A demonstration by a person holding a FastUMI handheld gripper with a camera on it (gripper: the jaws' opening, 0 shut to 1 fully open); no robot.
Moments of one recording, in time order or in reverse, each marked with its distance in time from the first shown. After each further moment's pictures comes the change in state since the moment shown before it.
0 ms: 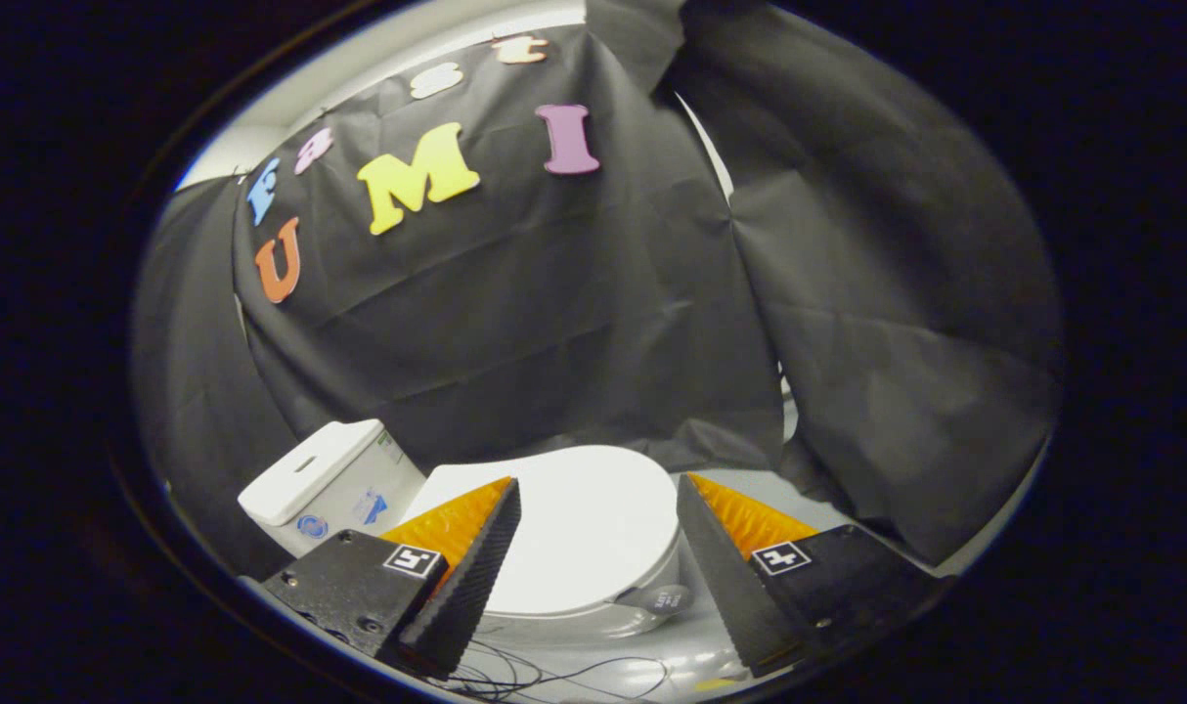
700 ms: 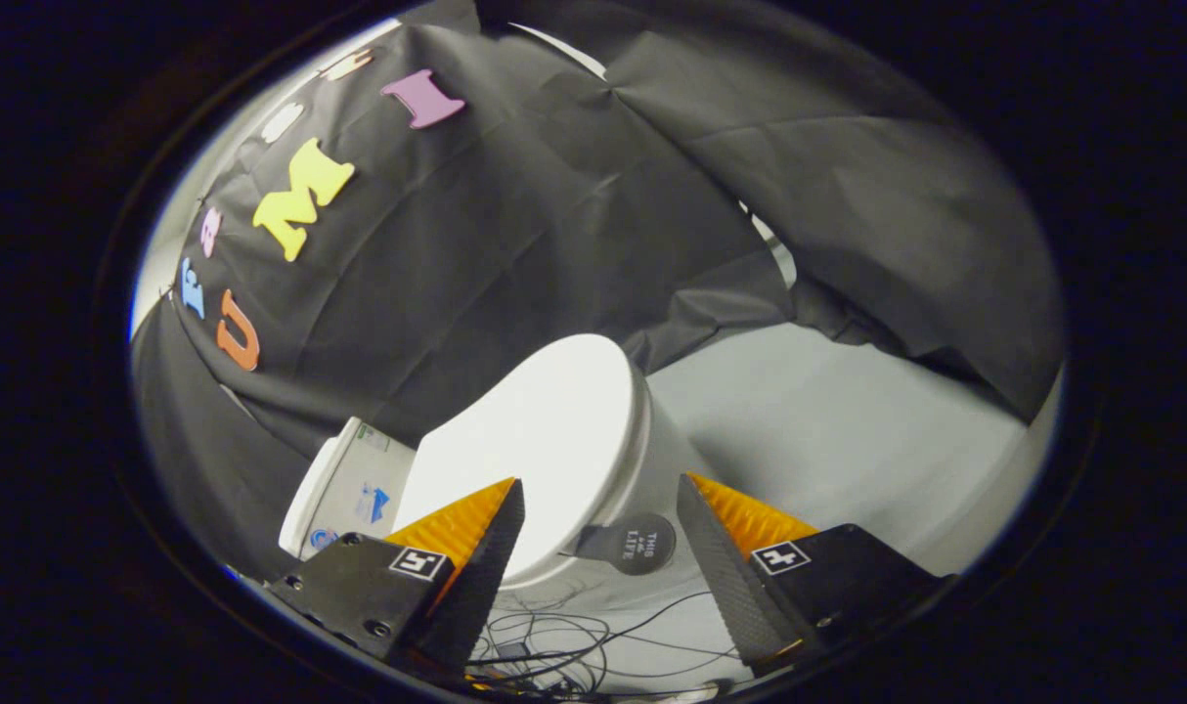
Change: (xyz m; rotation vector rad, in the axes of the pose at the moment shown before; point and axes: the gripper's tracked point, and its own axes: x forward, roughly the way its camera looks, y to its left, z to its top) arm 0.052 -0.064 -0.110 0.383 0.242 0.051
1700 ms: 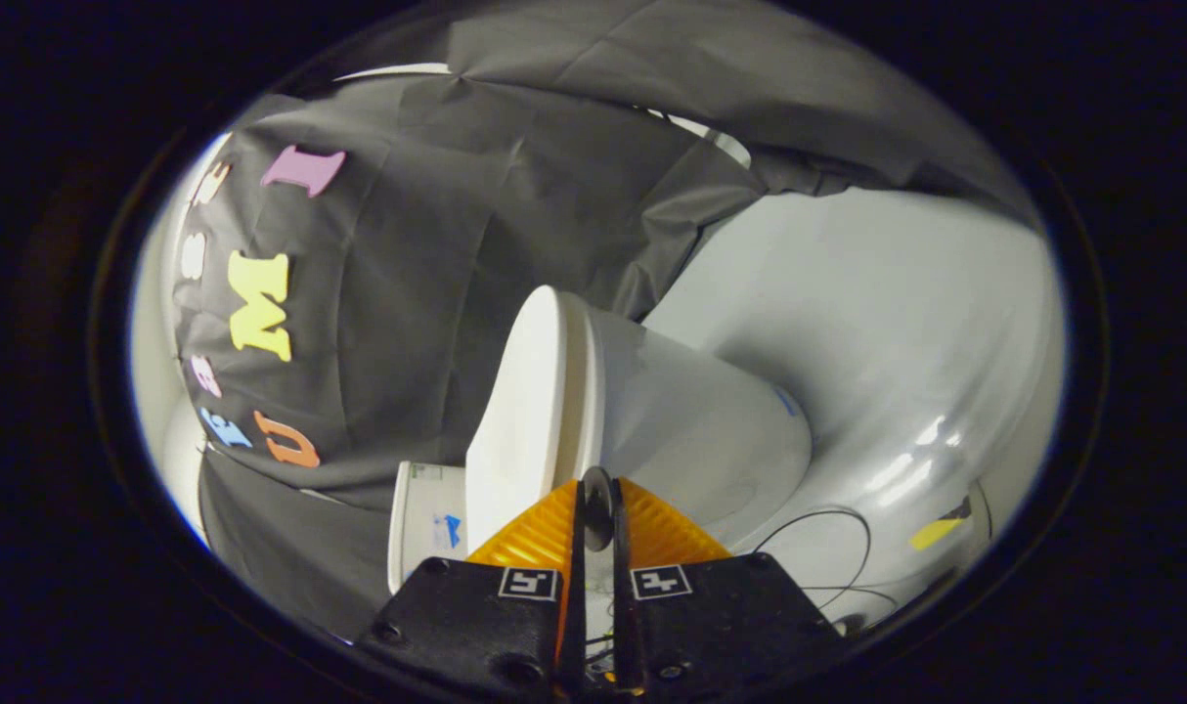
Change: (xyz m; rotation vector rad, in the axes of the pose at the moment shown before) arm 0.017 -0.022 -0.026 0.431 0.154 0.165
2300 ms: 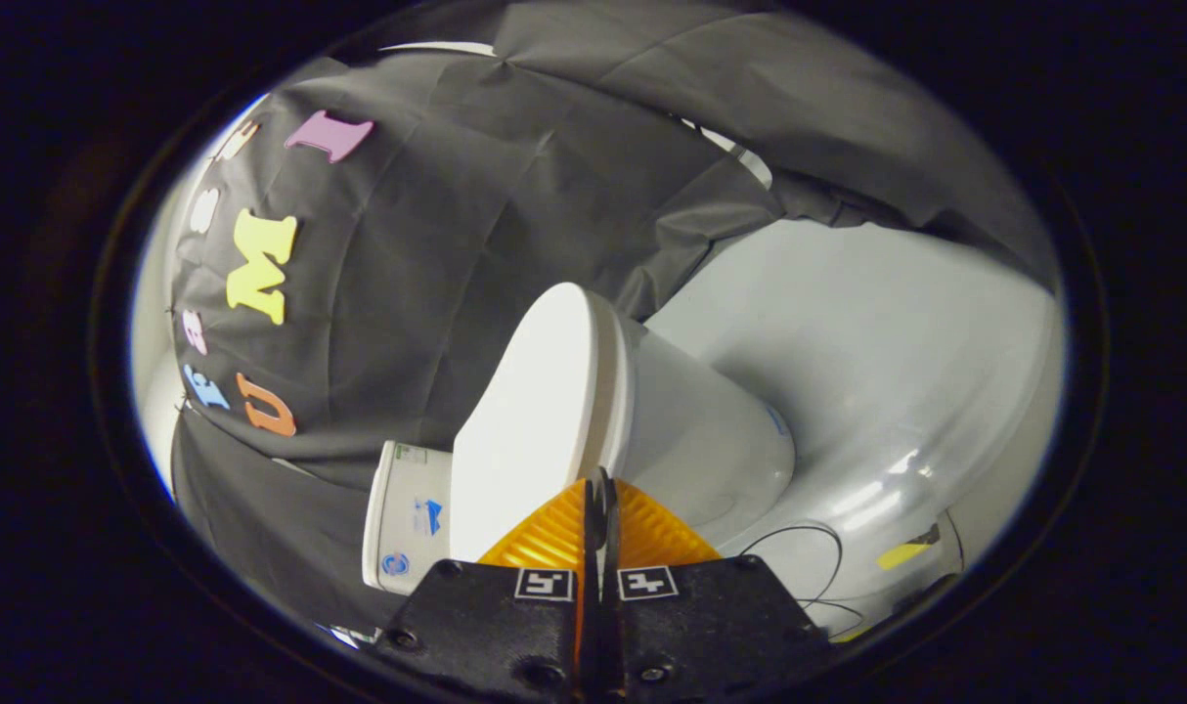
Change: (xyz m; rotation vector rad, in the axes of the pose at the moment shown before) arm -0.004 0.019 0.000 -0.164 -0.018 -0.086
